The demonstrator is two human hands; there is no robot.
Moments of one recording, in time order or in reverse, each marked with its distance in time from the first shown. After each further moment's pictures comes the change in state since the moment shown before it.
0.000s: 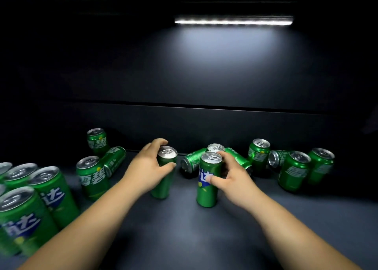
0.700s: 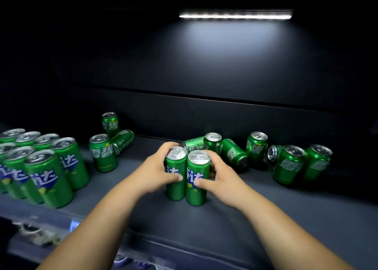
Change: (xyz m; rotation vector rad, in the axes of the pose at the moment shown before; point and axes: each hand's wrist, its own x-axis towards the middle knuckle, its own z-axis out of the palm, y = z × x) left_hand -0.068 0.042 0.011 -0.269 -0.229 -0.080; right_hand -0.039 -0.001 -0.010 0.056 -0.288 -0.122
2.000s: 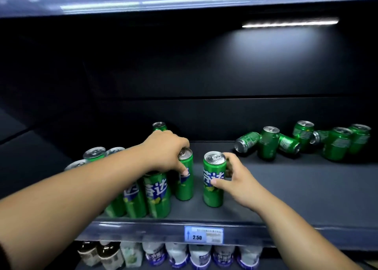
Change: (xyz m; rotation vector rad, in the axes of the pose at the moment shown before) left_hand -0.011 -0.069 -0.234 1.106 -0.241 0.380; right_hand 0.036 -0.103 0.214 0.004 0.259 0.109
